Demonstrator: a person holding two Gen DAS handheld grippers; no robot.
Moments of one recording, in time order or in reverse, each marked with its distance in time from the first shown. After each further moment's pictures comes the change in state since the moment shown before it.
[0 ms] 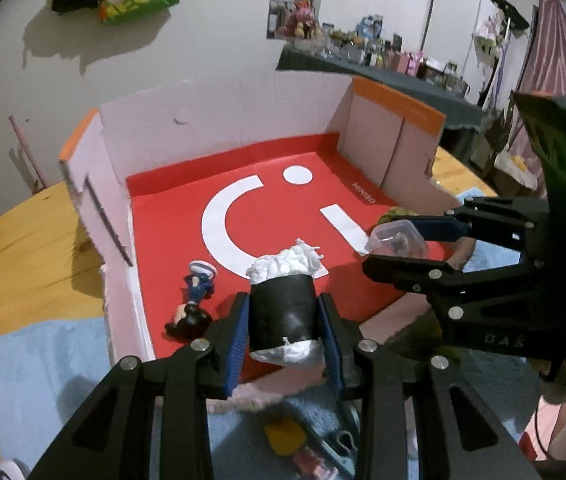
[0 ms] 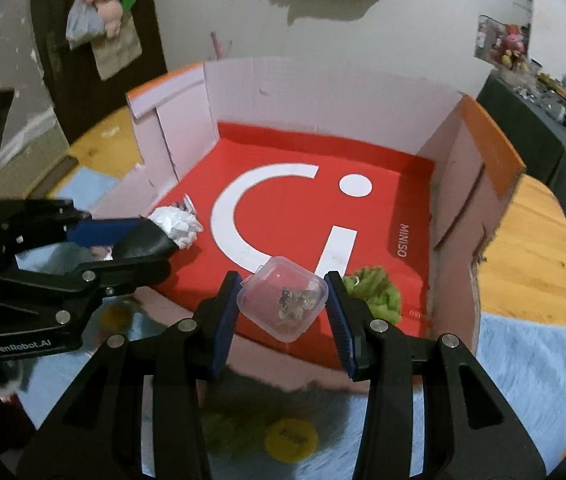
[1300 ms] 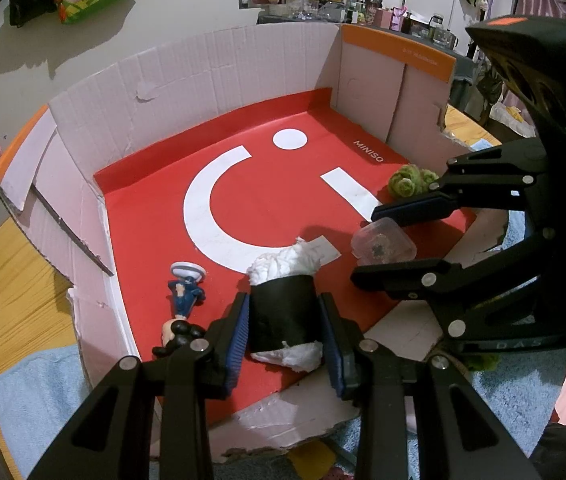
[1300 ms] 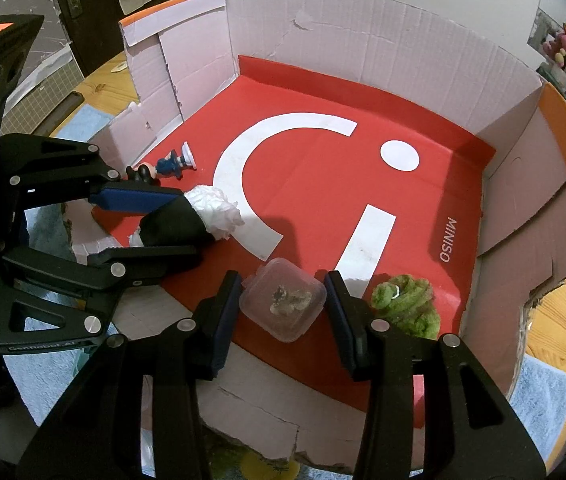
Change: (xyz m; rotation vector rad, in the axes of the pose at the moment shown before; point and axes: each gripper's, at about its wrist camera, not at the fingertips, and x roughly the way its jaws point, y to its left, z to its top) left arm 0.032 -0.001 0.007 0.114 0.122 0.009; right arm 0.037 -0.001 0.008 -0.107 0.194 0.079
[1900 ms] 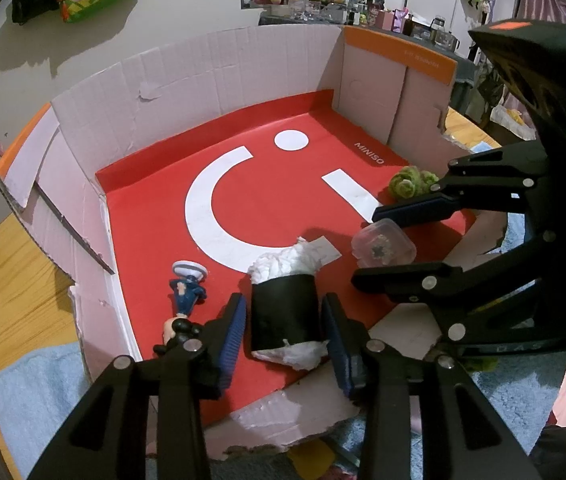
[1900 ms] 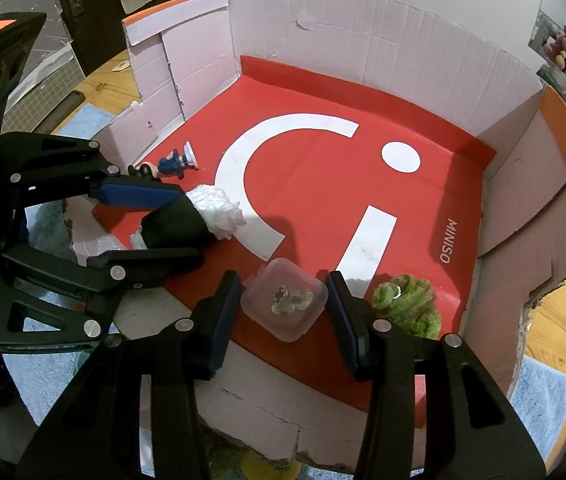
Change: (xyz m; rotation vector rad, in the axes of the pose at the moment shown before) left arm 0.000 0.001 0.000 -0.007 -0.003 0.000; right arm 0.000 0.002 -0.001 -0.006 -0.002 -0.003
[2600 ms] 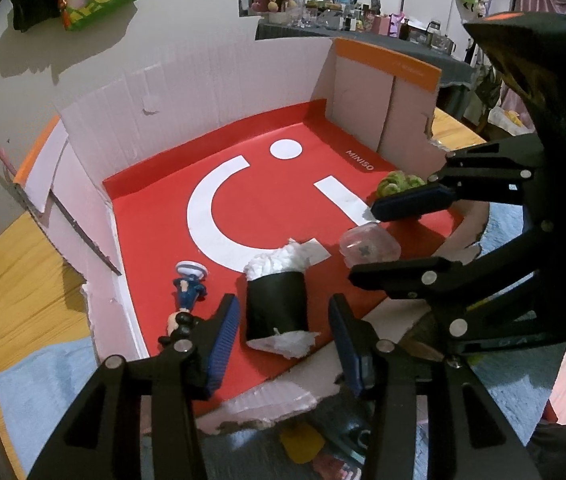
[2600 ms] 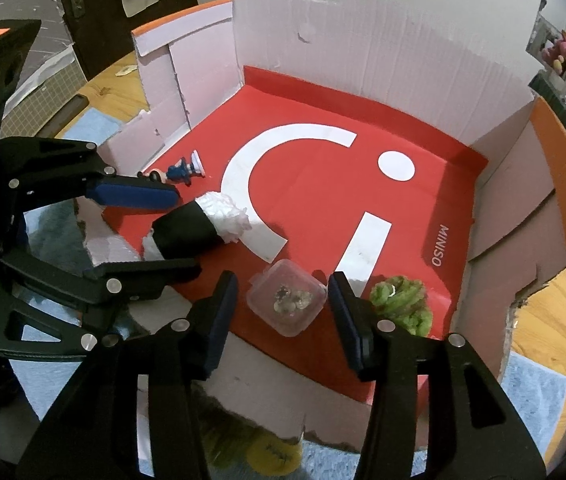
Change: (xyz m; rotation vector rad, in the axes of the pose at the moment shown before) left arm -0.016 -0.006 0.000 0.012 -0.027 0.008; right arm -0.013 0.007 0.004 -0.009 -0.023 -0.012
